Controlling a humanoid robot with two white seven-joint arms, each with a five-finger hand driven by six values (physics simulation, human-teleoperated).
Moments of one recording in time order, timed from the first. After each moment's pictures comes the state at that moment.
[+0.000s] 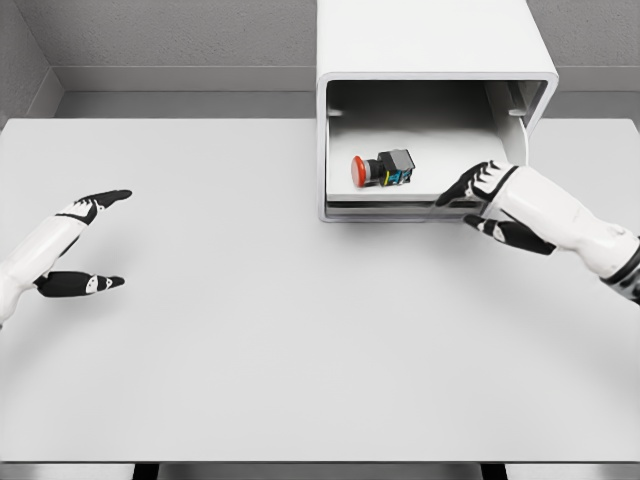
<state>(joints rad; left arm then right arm) 0.01 0.34 0.33 -1.56 -0.32 -0.61 -0.61 -0.22 -0.84 0.36 -1.65 0.27 -0.61 0.04</state>
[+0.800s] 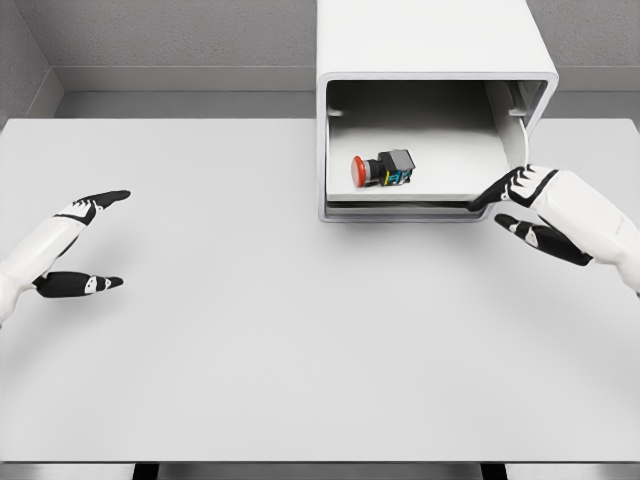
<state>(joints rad) 0.01 0.34 0.33 -1.55 -0.32 -0.61 -0.61 -0.03 -0.86 0.17 -1.75 0.26 -0.61 0.04</state>
